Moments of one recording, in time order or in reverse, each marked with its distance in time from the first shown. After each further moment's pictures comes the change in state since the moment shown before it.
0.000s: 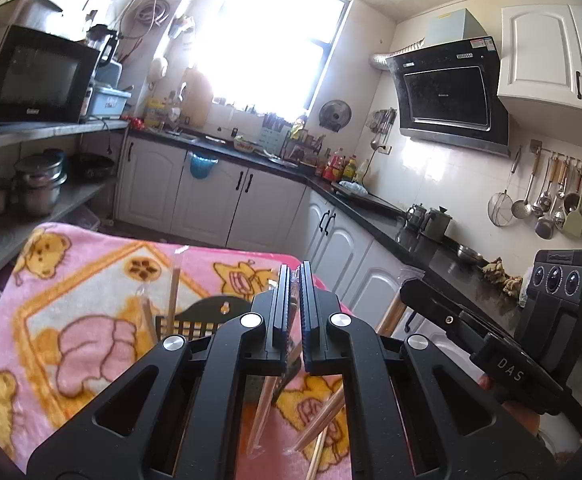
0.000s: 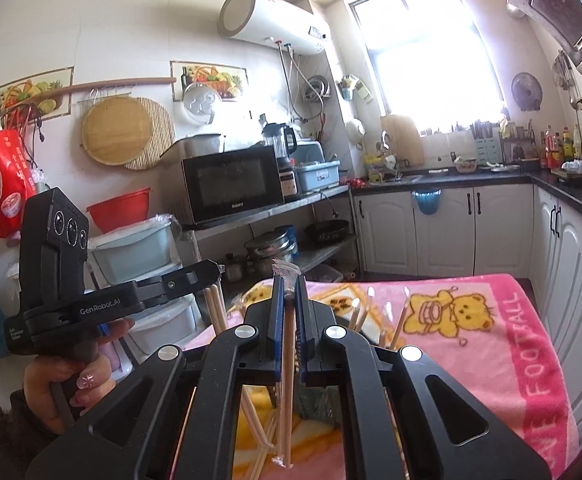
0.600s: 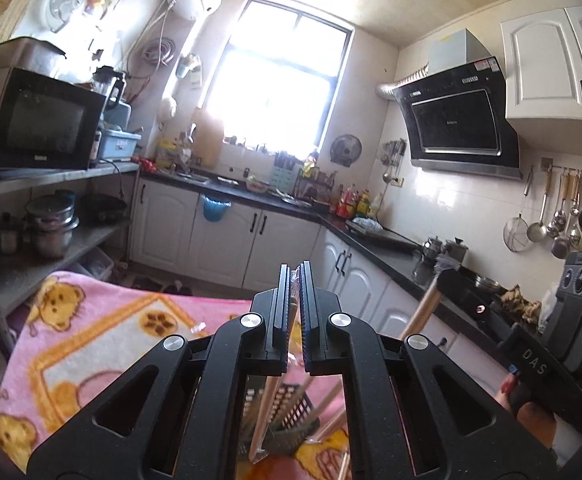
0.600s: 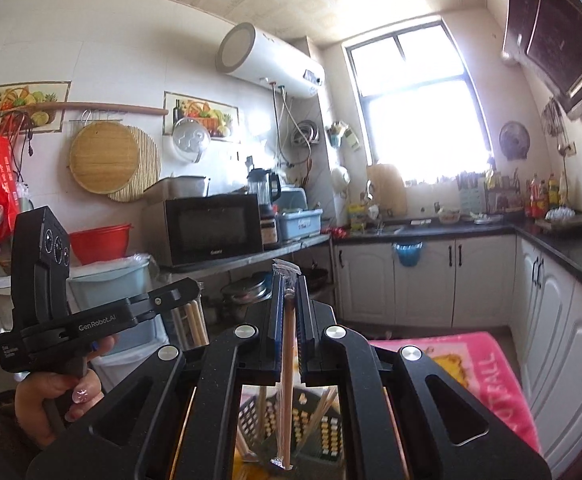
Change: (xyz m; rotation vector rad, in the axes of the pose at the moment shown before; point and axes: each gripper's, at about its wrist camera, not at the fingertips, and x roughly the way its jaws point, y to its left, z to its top) left arm 0.005 0.001 0.046 0.041 -0.139 0.067; right arm 0.008 -0.002 0.052 -0.086 -0.163 -0.092
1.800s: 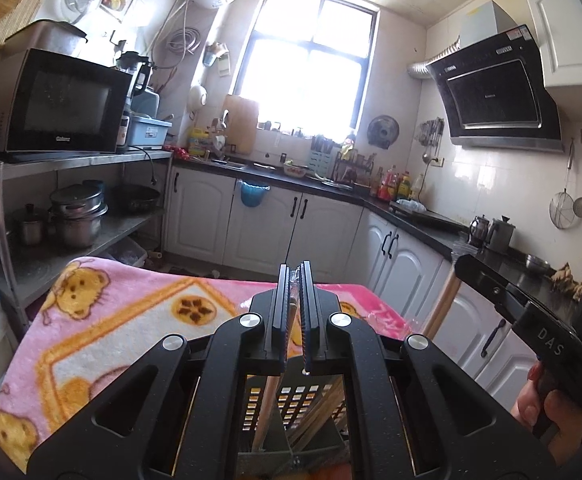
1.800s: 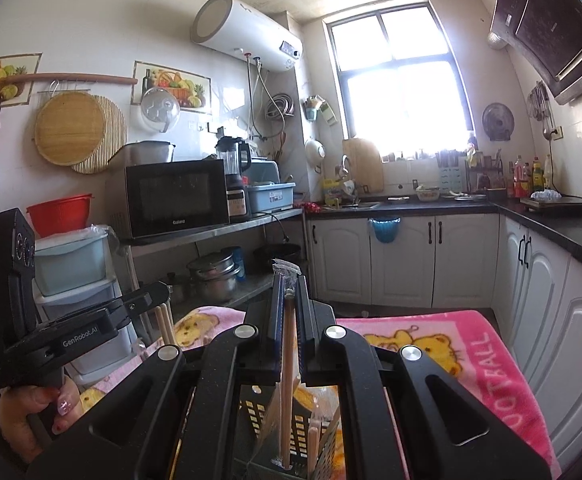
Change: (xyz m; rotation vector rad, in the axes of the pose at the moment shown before) left arm 0.057 0.035 -0.054 0.032 0.049 0.131; right arm 0.075 -0.024 -0.066 0.017 0.110 -0.083
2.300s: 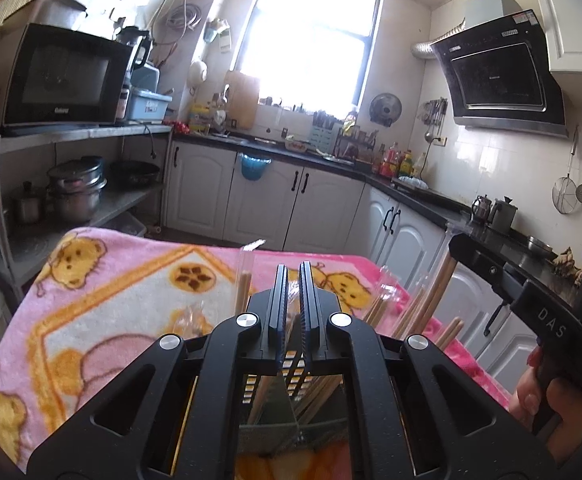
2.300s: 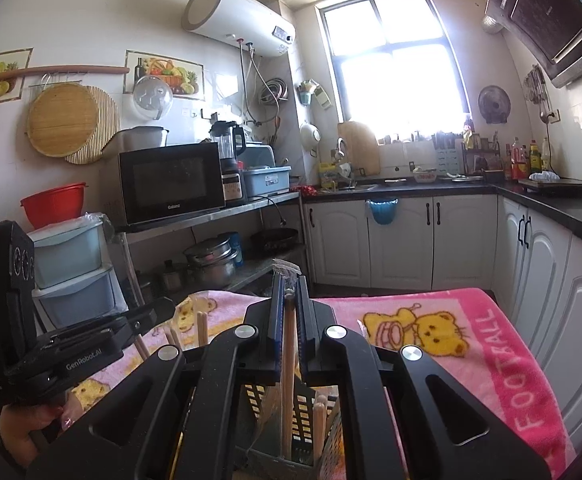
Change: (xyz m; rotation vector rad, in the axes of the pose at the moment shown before) left arm 0.013 0.007 -0.029 -0.017 0.089 0.000; right arm 0.008 0.001 -0.022 0.027 0.048 -0.013
